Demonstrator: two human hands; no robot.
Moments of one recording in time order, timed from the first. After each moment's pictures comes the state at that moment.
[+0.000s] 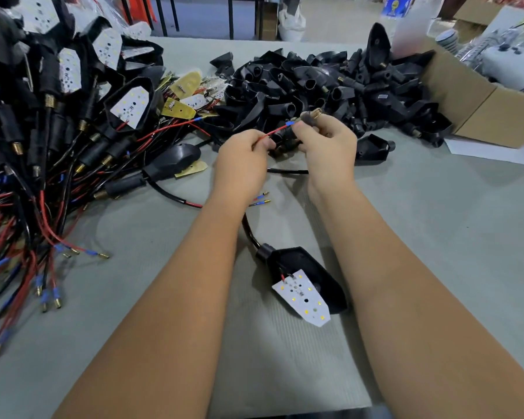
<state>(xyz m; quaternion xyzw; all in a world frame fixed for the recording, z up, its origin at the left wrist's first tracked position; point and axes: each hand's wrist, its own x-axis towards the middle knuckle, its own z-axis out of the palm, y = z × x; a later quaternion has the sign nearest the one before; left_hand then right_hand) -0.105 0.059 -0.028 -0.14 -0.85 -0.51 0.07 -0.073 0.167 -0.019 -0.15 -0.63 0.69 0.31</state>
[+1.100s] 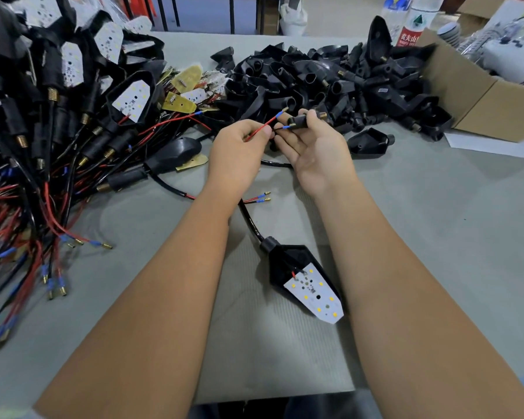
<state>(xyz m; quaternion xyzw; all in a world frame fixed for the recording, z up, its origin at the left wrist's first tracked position) -0.103 0.052 -0.026 -0.14 -0.79 -0.59 0.06 -0.076 0.168 -0.018 -0.11 -0.41 0.89 0.14</state>
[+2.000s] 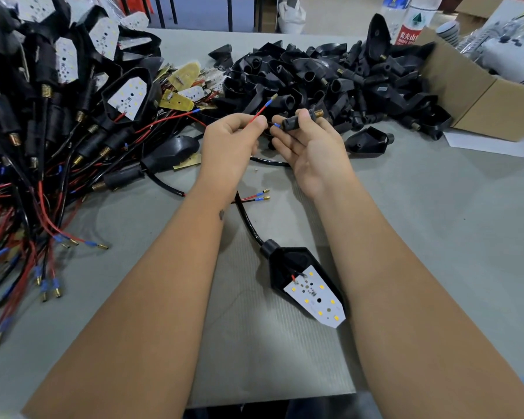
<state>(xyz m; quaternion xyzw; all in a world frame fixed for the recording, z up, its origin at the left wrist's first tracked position) -0.107 0.048 -0.023 -0.12 -0.71 -0.69 0.03 -0.074 0.167 -0.020 -0.10 -0.46 0.87 0.15</state>
